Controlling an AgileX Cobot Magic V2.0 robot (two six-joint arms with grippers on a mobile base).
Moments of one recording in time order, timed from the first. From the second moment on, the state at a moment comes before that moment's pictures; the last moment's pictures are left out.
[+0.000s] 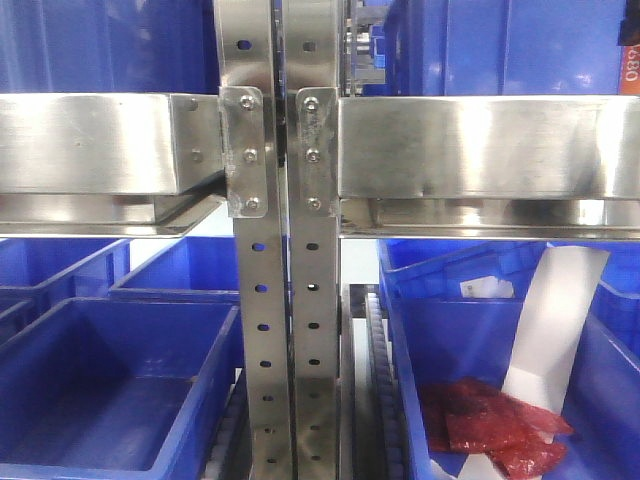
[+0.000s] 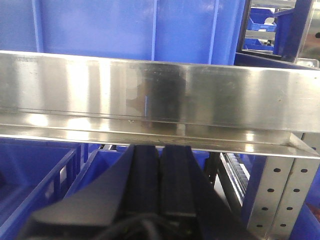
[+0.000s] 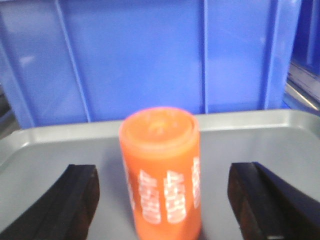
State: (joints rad) left arm -0.07 -0.01 0.03 -0.07 0.07 0.03; right arm -0.06 1.46 -0.76 0.05 -0.42 0.10
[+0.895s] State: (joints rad) left arm -0.07 -0.01 0.03 -0.07 0.07 0.03; right arm -0.06 1.62 -0.88 0.02 -0.42 0.10
